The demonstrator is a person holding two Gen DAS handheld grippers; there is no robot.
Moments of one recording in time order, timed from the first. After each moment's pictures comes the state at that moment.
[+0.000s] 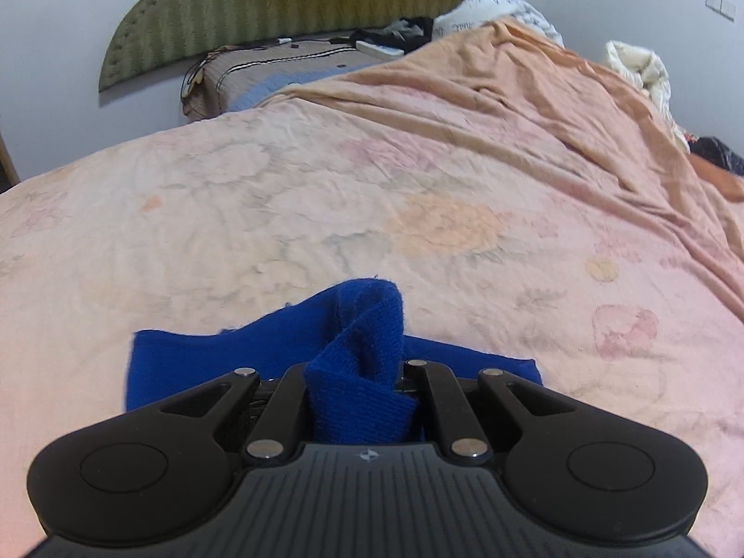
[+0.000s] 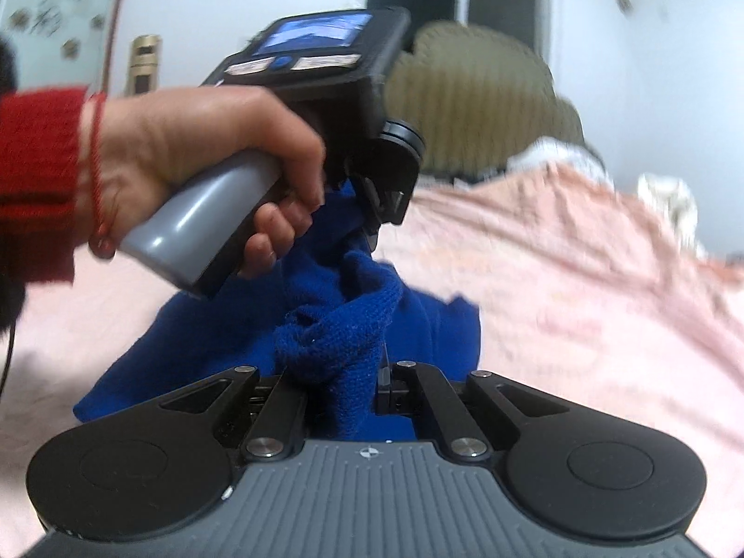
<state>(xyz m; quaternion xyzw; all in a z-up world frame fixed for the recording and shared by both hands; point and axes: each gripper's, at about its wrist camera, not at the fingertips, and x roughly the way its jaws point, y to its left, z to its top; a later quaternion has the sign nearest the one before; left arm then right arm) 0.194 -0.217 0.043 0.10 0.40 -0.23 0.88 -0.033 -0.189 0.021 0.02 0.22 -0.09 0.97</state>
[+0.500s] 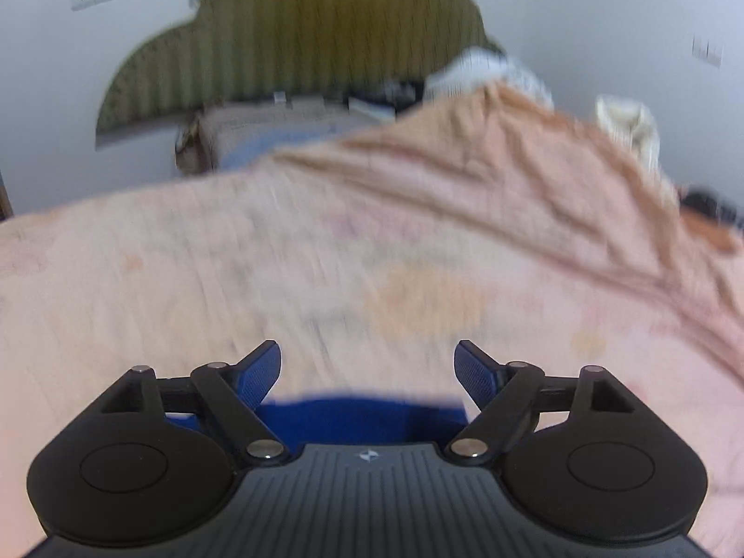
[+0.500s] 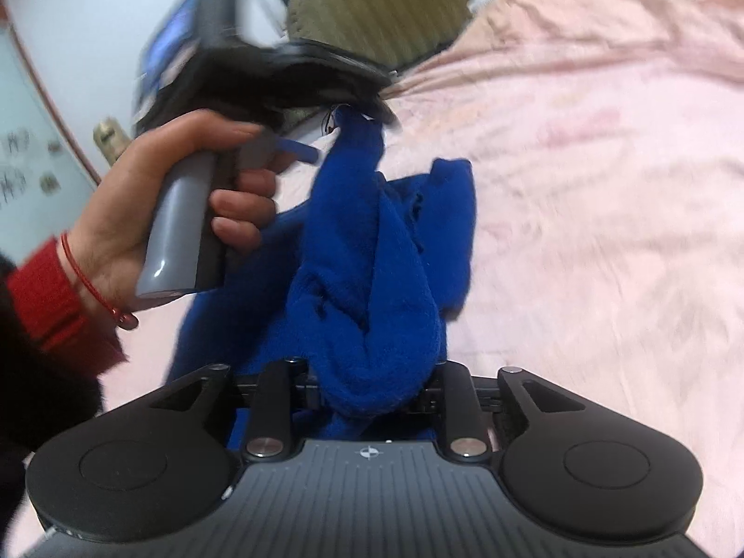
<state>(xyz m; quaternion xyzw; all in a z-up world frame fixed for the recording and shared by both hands) 0.201 -0.220 0.064 0.05 0.32 -0.25 0.91 -0.048 -0.261 -0.020 0.32 0.27 -0.01 0.91</state>
